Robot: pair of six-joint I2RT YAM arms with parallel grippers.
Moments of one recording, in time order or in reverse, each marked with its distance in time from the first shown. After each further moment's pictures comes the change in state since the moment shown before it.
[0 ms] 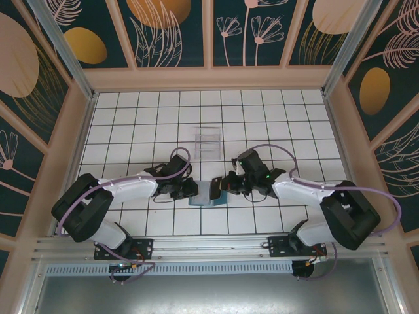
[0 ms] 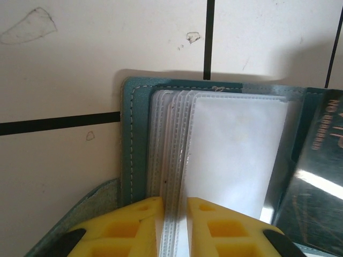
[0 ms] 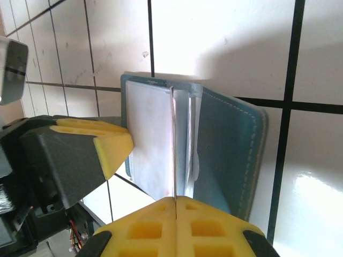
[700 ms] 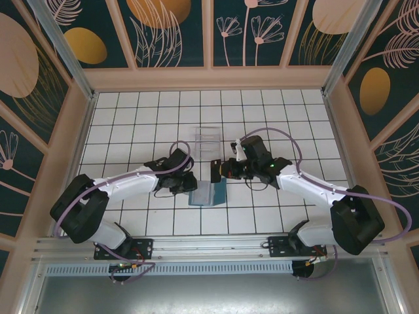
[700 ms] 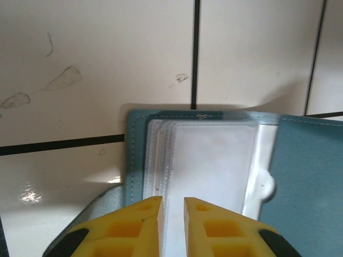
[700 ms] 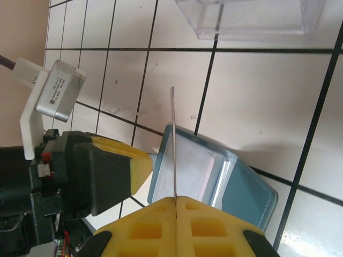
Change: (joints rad) left arm 0.000 -0.023 0.106 -0.135 -0.070 0.014; right arm -0.051 -0.032 0.160 -0.099 0.035 -0.239
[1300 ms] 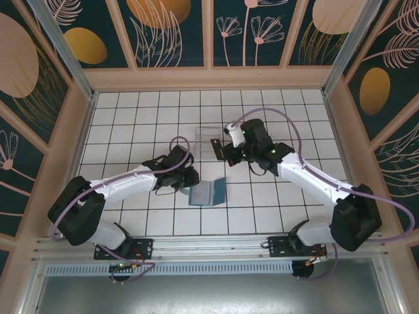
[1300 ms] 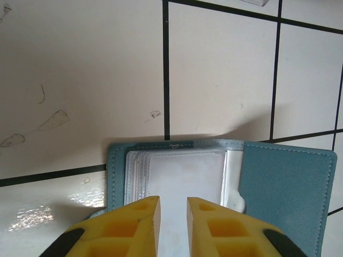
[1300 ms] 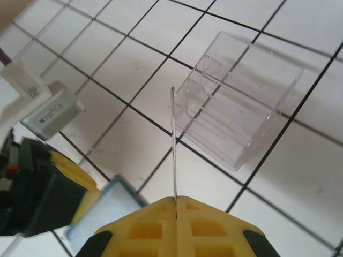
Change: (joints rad) left arm 0.000 -0.017 0.013 0.050 -0.043 0.002; right arm -0.021 0.056 0.251 -0.137 0.171 -0.611
